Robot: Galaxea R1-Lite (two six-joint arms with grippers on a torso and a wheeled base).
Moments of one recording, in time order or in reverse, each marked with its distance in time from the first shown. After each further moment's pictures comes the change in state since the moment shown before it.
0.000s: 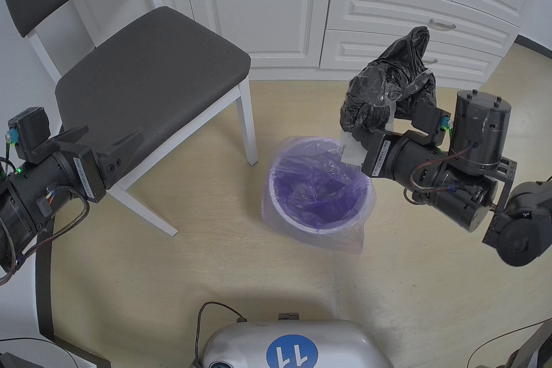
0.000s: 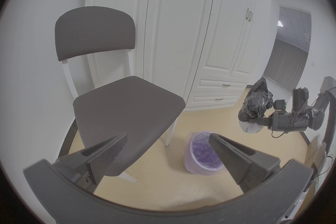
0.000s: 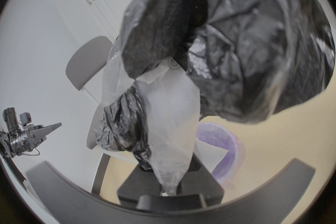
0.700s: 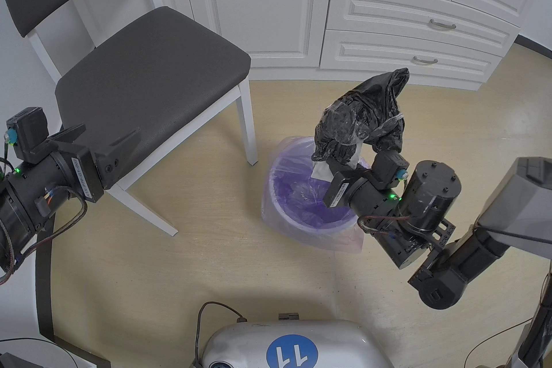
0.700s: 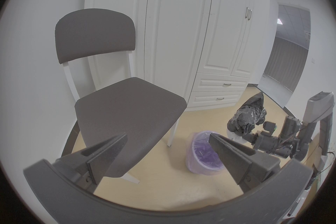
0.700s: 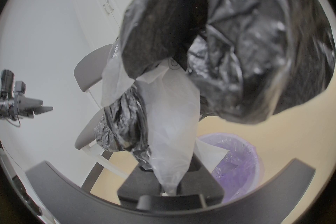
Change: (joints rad) left arm 0.007 -0.005 0.003 -0.002 0.002 0.020; right arm 0.012 0.373 0.133 -0.751 -0.017 -0.123
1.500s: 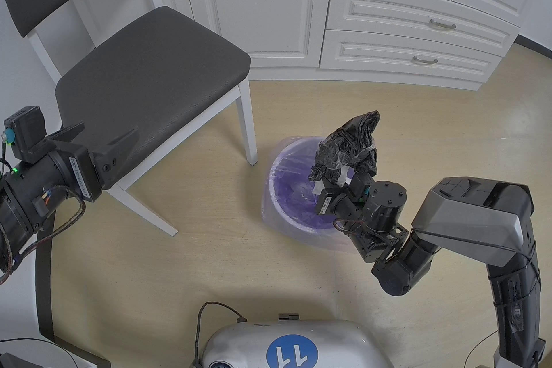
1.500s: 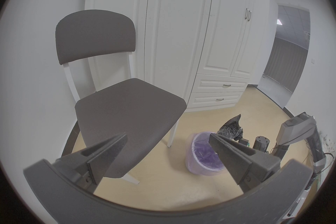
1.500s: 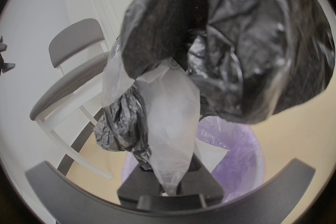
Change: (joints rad) left arm 0.000 -0.008 0.000 0.000 -0.001 0.001; right arm -0.121 0.373 -0.260 -0.018 -0.020 -0.019
